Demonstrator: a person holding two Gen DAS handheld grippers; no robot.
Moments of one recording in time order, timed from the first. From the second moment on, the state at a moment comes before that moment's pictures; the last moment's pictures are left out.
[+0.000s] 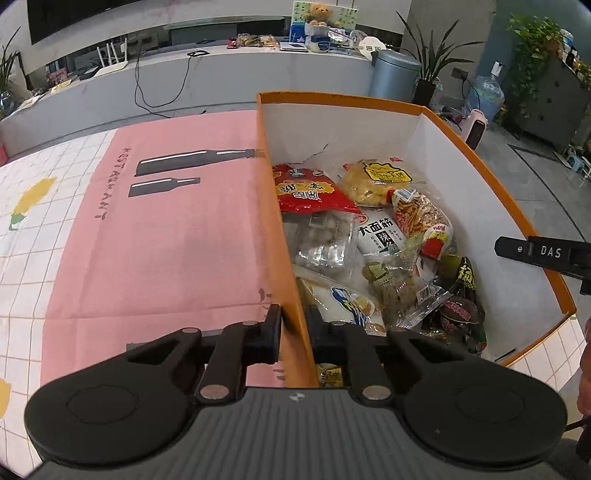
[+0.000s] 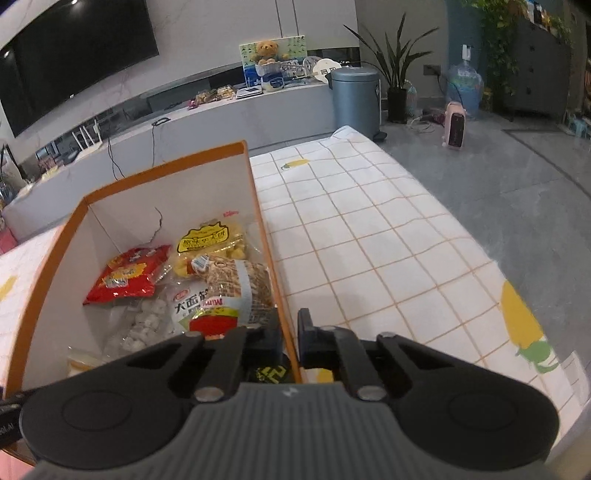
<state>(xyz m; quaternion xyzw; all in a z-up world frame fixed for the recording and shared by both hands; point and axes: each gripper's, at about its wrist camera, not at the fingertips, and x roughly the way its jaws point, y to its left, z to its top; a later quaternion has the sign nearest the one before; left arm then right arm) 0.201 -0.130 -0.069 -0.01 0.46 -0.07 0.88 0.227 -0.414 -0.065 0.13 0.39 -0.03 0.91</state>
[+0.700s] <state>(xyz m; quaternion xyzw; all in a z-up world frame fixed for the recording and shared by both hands) 0.178 -0.121 -0.069 -0.04 0.49 -0.04 0.87 0.224 -0.387 -0.065 0.12 0.40 0.01 0.91</state>
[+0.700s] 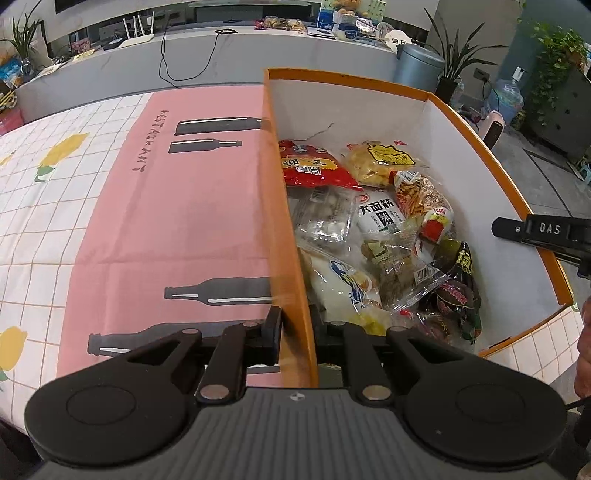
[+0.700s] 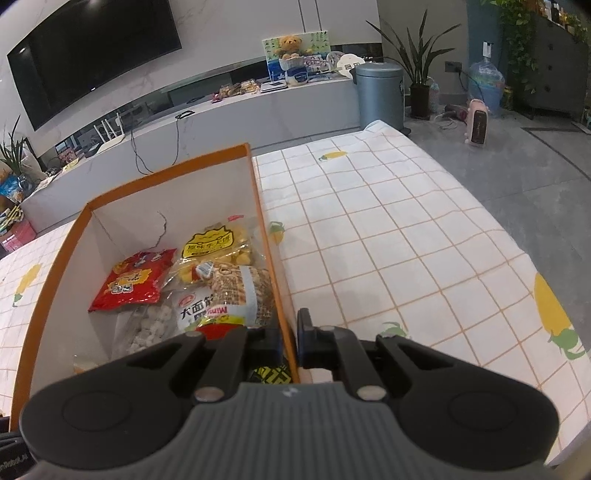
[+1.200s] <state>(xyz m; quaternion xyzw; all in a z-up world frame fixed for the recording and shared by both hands) 0.143 -0.132 -0.009 -0.01 0.42 -0.06 0.91 0.147 -0.385 0.002 0.15 0.32 -0.03 0.94</state>
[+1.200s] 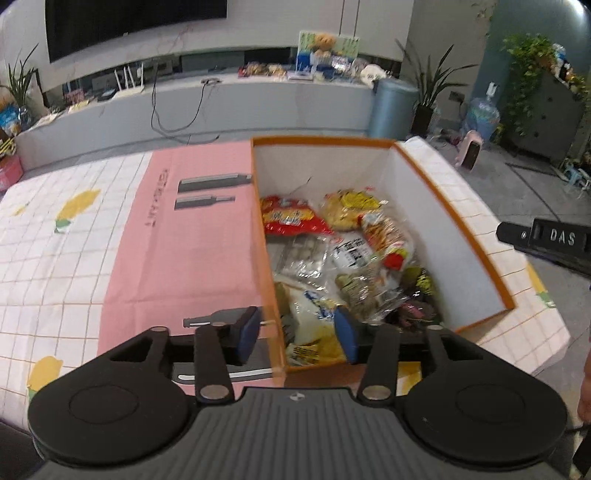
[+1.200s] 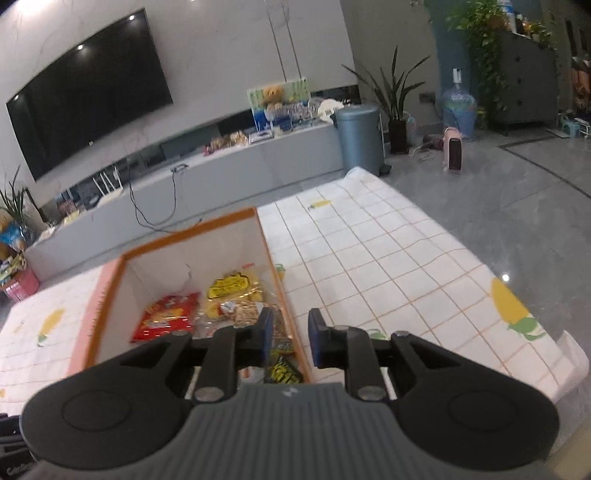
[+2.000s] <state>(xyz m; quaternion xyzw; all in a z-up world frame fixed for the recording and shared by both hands) 0.084 -0.136 0.062 -0.03 0.42 -0.07 0.91 0.053 -0.324 0.046 0.09 0.43 -0.03 0.90</state>
